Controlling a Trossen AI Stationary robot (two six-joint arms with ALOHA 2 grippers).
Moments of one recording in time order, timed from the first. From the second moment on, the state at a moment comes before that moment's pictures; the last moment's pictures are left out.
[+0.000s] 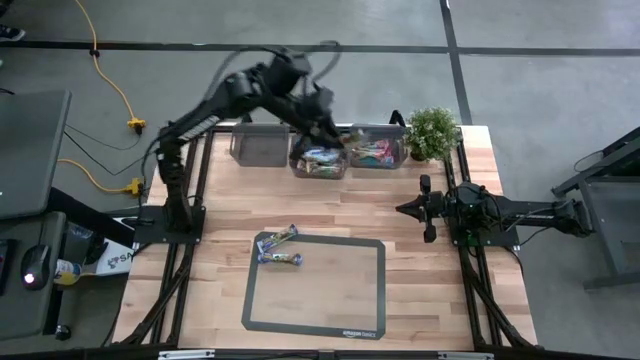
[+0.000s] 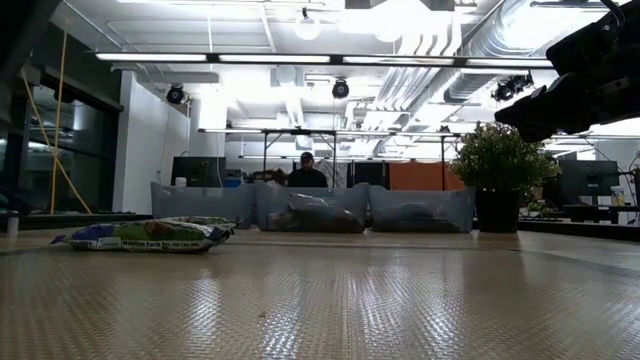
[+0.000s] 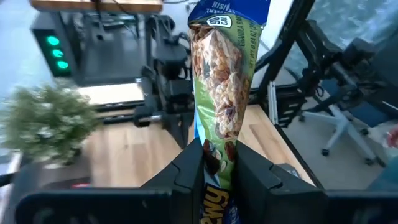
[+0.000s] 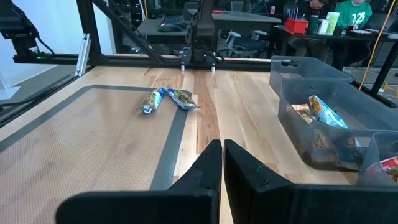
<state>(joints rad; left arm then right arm) 0.37 1.85 2.34 -1.00 0.66 0.23 -0.12 0.20 0.01 0.07 -0.12 -0.04</state>
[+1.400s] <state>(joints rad) 0.97 1.35 2.03 -1.34 0.35 0.40 -0.12 0.20 0.01 0.06 -0.12 -0.04</state>
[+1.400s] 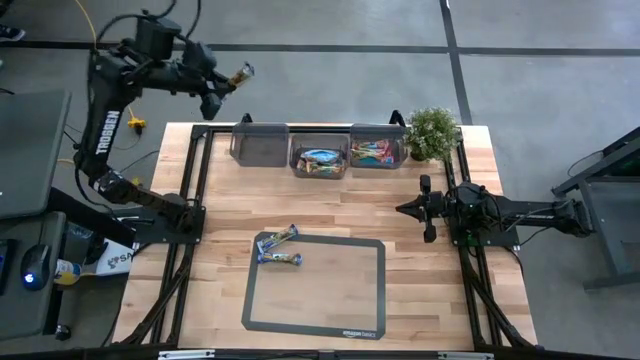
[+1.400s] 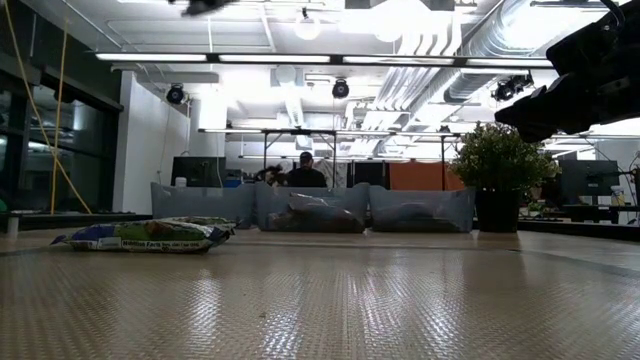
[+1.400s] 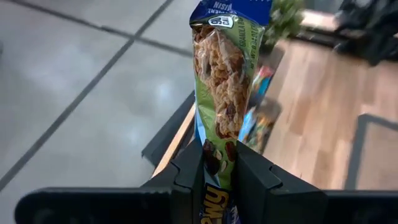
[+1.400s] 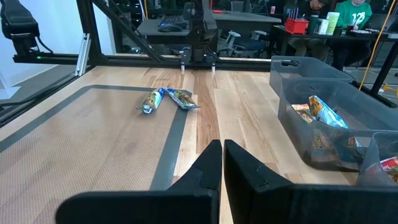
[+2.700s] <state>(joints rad) 0.97 1.46 1.05 -0.76 0.12 0.80 -0.12 0.20 0.01 0.06 -0.12 -0.04</state>
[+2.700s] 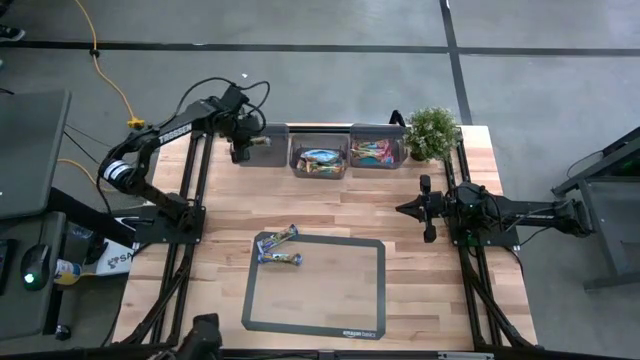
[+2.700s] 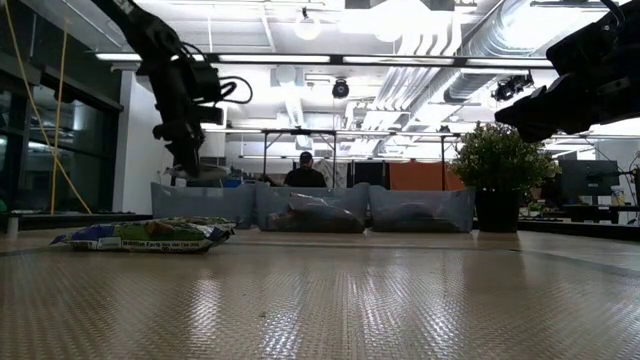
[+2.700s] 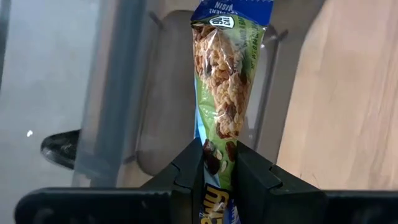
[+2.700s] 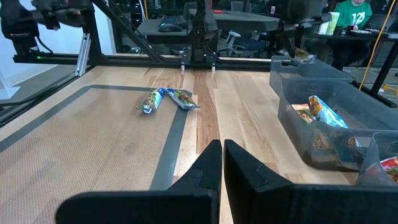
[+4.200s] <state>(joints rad) 0.84 1.62 1.05 -0.74 -0.01 0.71 -0.12 0.20 0.01 0.06 -0.12 -0.04</state>
